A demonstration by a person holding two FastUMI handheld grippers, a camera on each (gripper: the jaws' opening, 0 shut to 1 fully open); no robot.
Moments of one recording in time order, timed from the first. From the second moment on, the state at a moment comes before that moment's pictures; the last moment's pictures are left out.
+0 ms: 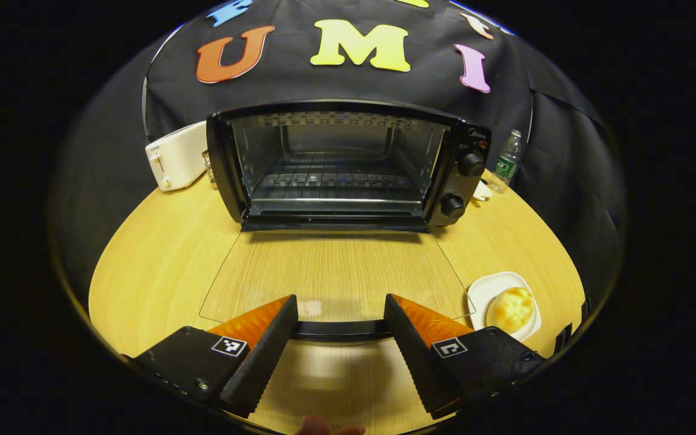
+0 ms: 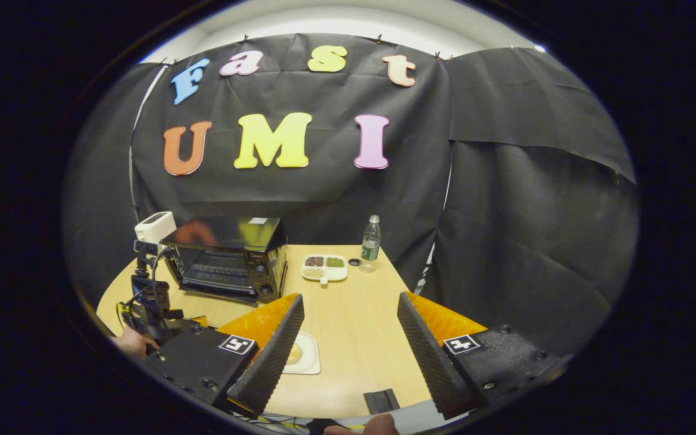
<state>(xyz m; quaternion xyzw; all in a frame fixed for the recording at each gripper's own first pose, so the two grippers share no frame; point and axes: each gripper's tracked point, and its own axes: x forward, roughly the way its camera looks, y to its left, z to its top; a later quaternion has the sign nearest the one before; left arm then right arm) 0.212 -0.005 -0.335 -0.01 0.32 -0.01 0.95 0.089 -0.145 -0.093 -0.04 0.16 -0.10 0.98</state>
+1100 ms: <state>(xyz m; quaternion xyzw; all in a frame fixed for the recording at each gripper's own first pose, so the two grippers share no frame) 0.155 0.029 -0.209 0.00 0.19 0.00 0.98 0.064 -0.111 -0.128 -0.01 0.16 -0.06 0.98</state>
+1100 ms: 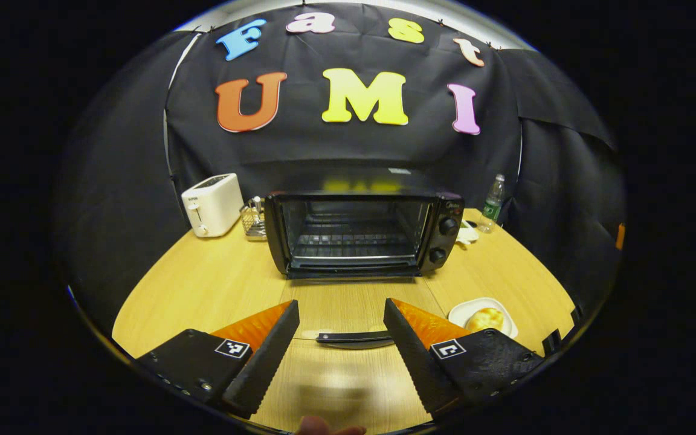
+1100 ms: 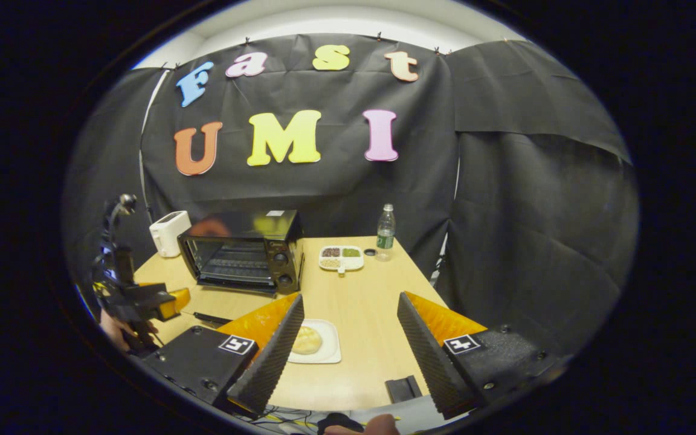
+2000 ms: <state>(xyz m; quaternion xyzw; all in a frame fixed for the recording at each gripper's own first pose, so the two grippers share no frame) 0.029 0.080 -0.064 -0.01 0.08 0.07 0.99 0.156 -0.044 -0.335 0.01 0.26 -0.01 0.96</state>
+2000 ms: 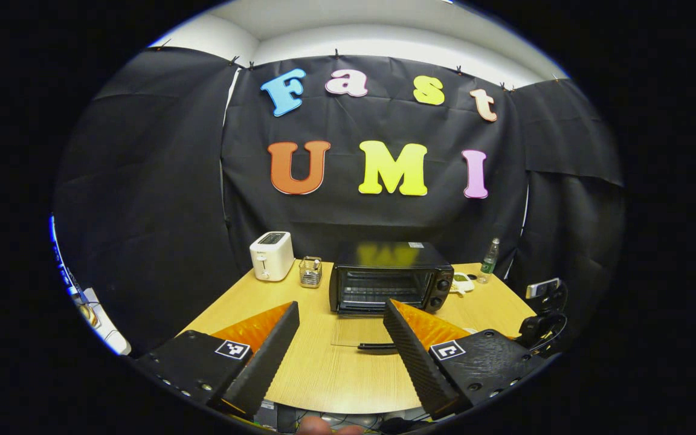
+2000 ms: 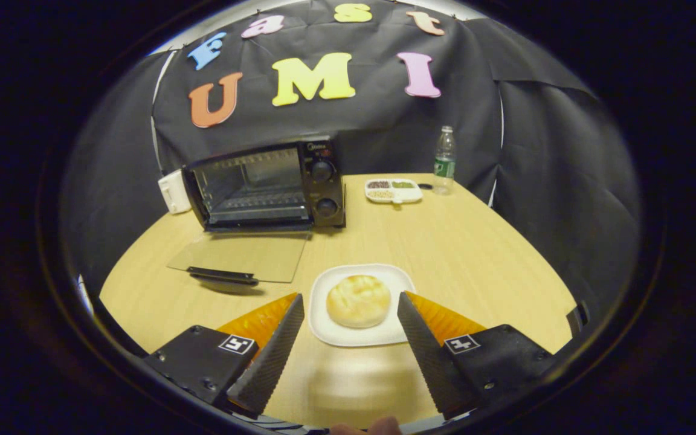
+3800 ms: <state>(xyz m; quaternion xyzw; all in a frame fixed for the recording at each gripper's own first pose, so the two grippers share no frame) 0.022 0.123 -0.071 -0.01 0.11 0.10 0.99 0.240 0.149 -0.267 0.21 0.24 0.10 0.94</state>
